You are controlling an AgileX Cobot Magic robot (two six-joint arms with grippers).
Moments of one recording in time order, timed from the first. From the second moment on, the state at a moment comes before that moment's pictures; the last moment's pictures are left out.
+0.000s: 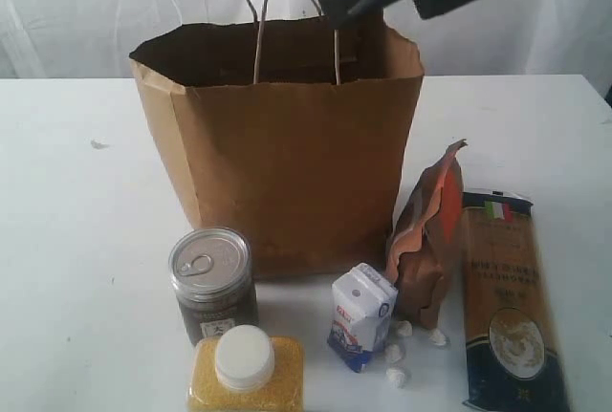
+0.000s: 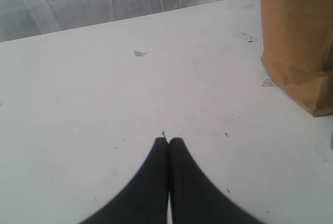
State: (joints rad) left arm -0.19 0.01 0.02 0.03 0.29 0.08; right arm 0.69 1.22 -1.58 0.22 1.22 0.05
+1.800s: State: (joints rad) left arm -0.19 0.01 0.02 0.03 0.29 0.08; right arm 0.93 1.83 -1.43 0.07 0.85 0.14
